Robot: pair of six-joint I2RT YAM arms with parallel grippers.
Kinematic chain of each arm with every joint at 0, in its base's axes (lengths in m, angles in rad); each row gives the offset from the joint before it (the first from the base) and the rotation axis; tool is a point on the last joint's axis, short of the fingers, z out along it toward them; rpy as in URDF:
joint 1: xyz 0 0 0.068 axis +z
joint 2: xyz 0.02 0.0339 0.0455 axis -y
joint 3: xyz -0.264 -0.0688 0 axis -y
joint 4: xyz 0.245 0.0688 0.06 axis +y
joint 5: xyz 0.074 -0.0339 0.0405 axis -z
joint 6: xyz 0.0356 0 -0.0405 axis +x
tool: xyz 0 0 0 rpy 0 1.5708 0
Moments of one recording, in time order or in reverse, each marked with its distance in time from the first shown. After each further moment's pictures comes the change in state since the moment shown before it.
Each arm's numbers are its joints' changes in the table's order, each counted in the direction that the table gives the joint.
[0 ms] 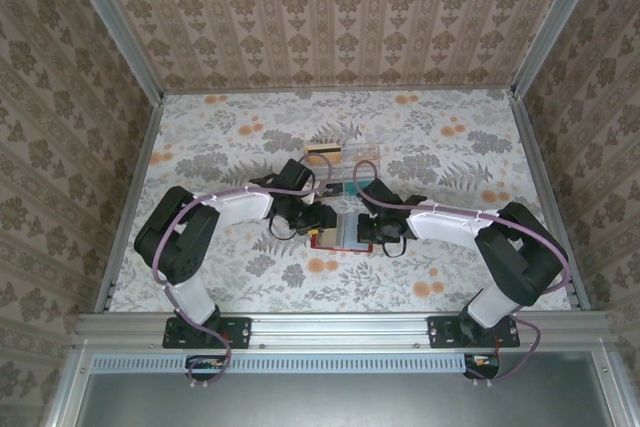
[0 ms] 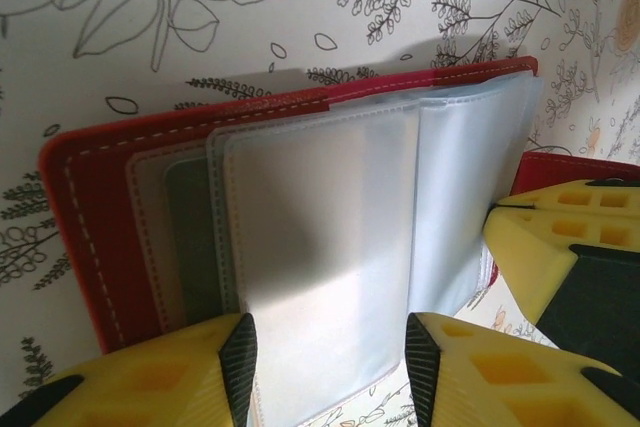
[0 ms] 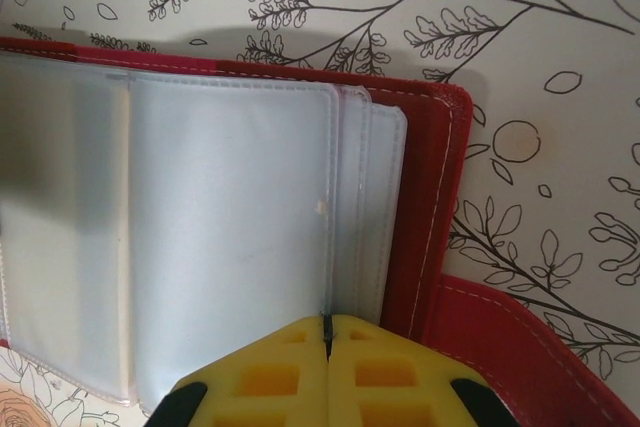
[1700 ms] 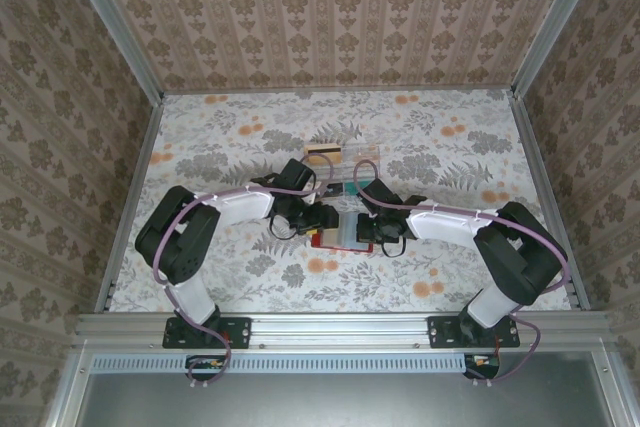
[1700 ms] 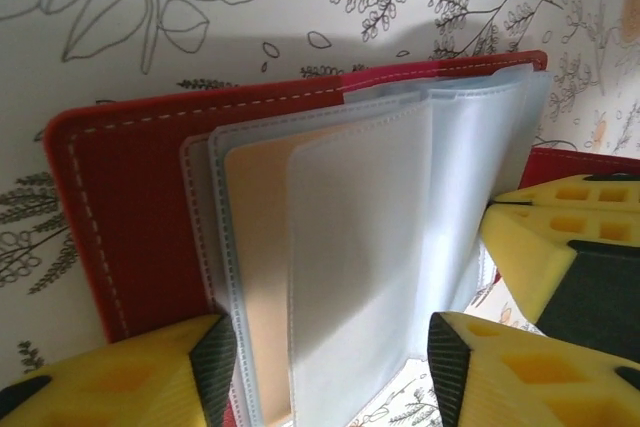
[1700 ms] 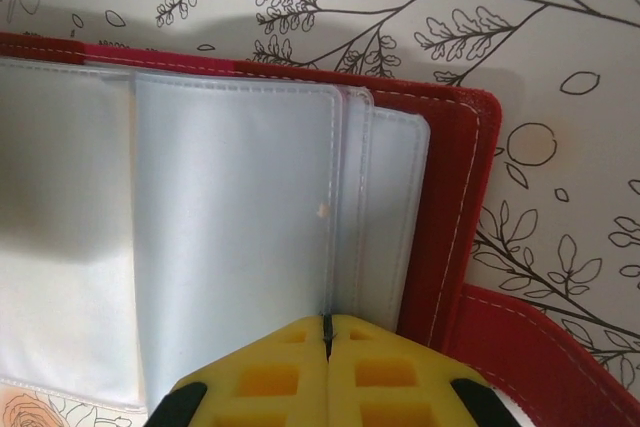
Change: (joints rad) left arm -0.006 -0.006 0.011 0.010 -0.003 0.021; right arm 0.000 -0.005 -0.004 -0.021 -0.013 0.019
